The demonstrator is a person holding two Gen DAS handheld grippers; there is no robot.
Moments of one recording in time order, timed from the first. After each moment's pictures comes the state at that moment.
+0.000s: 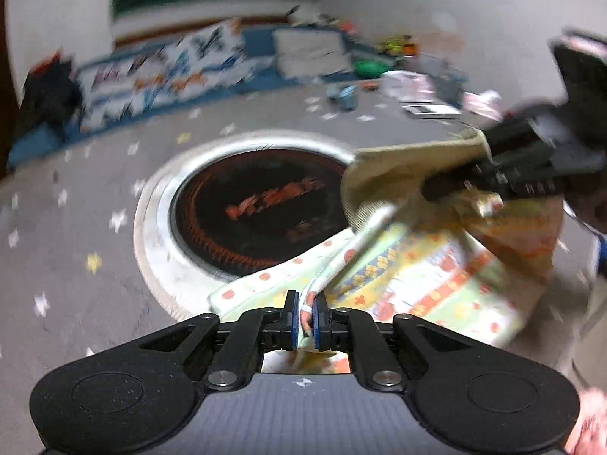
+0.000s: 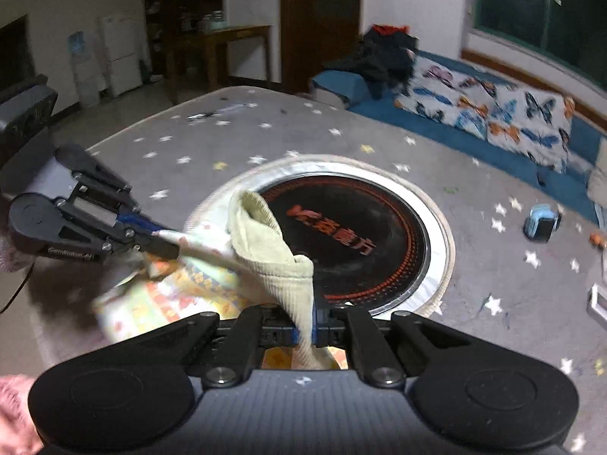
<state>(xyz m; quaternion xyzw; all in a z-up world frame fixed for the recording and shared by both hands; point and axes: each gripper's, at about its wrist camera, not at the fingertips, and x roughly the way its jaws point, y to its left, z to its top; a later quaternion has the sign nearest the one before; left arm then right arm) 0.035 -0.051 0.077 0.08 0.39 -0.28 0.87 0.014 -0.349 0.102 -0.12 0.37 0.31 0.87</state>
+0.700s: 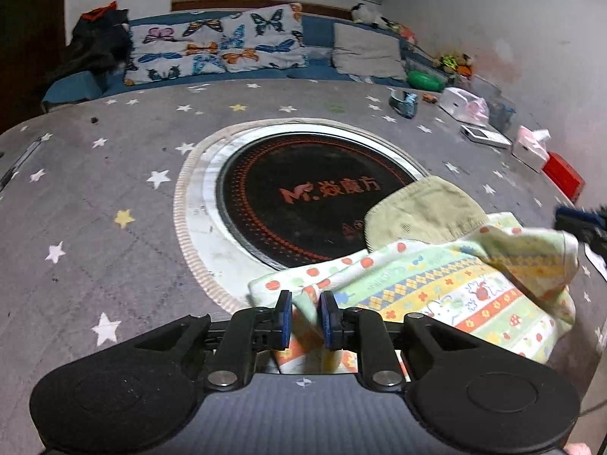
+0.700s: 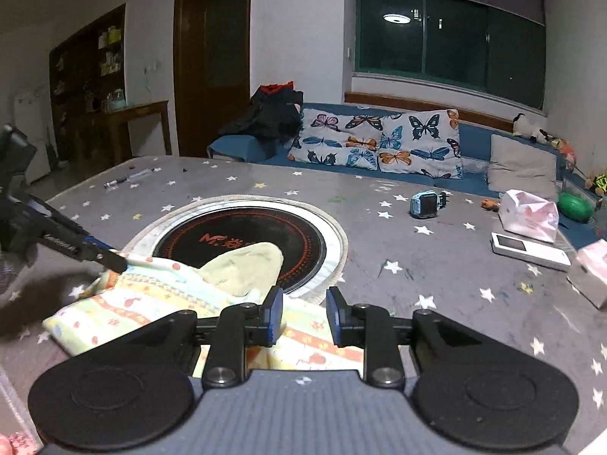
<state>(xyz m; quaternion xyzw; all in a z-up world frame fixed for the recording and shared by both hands) 0.055 -0.028 0.072 0.01 0.41 -0.21 0.89 -0.074 -0.414 0.098 -0.05 0.26 0.17 0.95</state>
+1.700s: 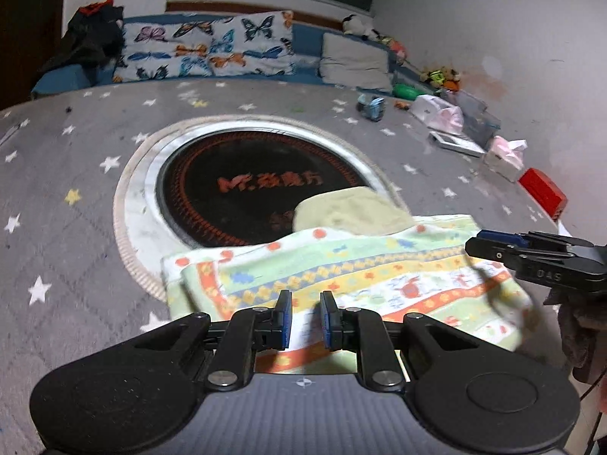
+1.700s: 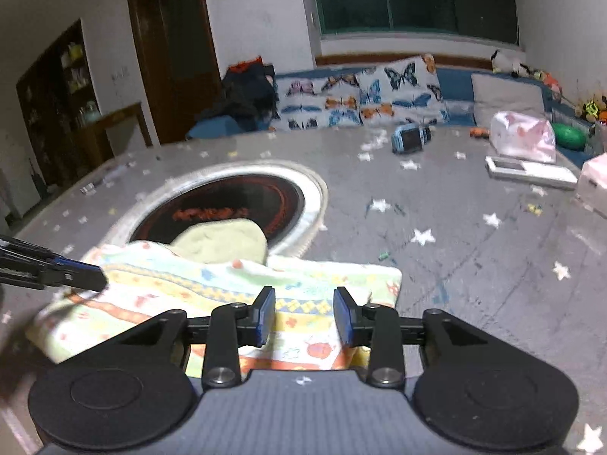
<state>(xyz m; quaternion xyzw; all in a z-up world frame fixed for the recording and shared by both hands) 0.023 -0.069 0.064 -0.03 0.41 -0.22 0.89 -0.040 -0.433 0.048 0.02 0.33 0.13 0.94</state>
